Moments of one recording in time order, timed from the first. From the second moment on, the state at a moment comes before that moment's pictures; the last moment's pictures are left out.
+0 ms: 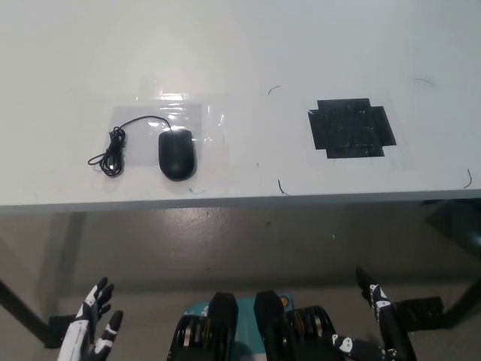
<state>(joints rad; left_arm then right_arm) 0.14 0.16 0.05 0.16 0.14 -0.41 0.02 -0.02 -0.10 0.18 0.45 -0.11 -0.39 -0.10</state>
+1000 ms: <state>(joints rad) 0.10 0.39 0.17 -0.40 -0.04 -0.30 -0.04 0.00 -0.11 0.20 0.40 -0.11 -0.42 -0.18</state>
